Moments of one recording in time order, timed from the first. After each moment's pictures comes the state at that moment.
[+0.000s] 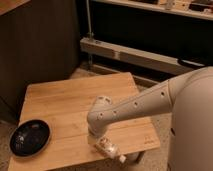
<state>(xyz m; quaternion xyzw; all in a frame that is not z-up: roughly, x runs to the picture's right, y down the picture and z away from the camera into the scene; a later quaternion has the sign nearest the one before) -0.053 0.247 0.755 -0.33 0.06 0.35 0.87</state>
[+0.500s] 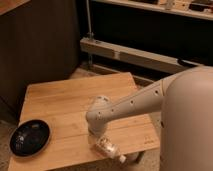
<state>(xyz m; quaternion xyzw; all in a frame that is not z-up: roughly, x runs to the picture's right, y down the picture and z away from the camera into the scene) -0.056 0.252 0.772 -0.35 0.08 0.35 0.87</state>
